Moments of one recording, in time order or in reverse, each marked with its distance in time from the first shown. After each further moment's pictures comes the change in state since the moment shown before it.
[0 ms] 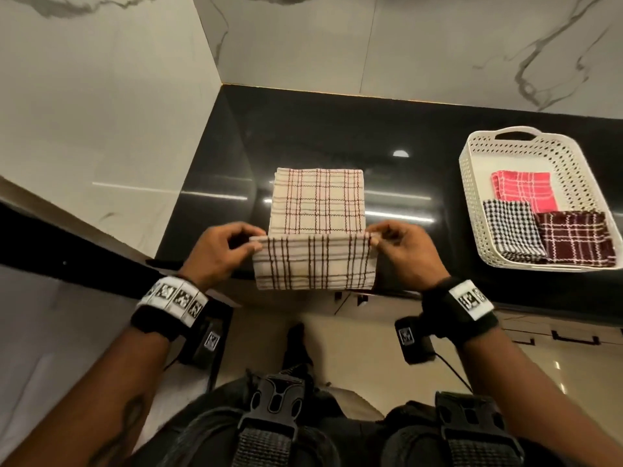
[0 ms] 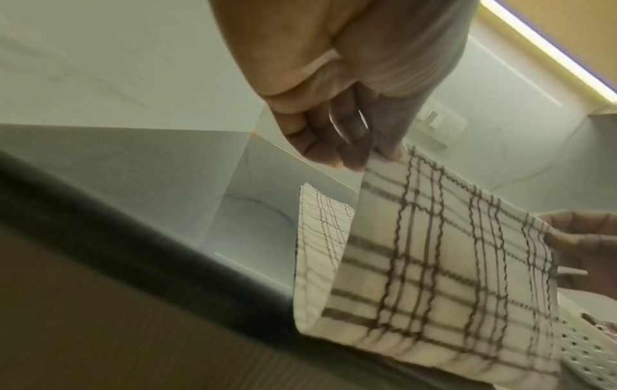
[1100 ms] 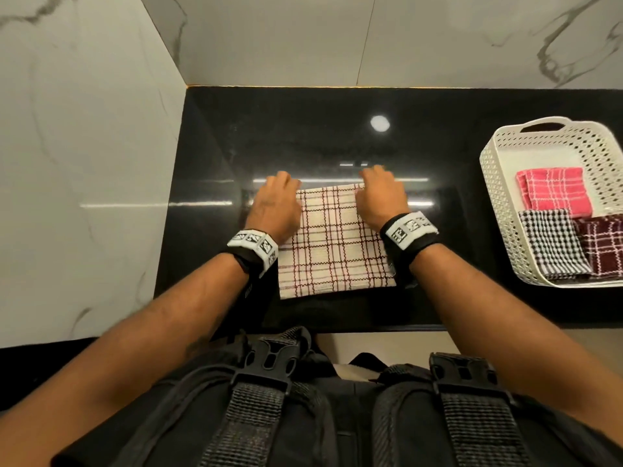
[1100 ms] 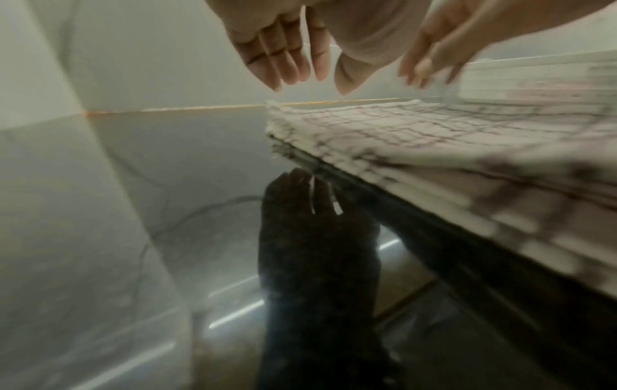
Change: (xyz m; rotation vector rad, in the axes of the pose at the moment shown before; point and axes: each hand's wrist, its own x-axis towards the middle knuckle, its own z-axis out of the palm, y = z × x) left_hand 0.230 -0.046 0.042 0.735 0.064 0.264; right_hand 0.219 0.004 0.054 -0.847 0.124 0.125
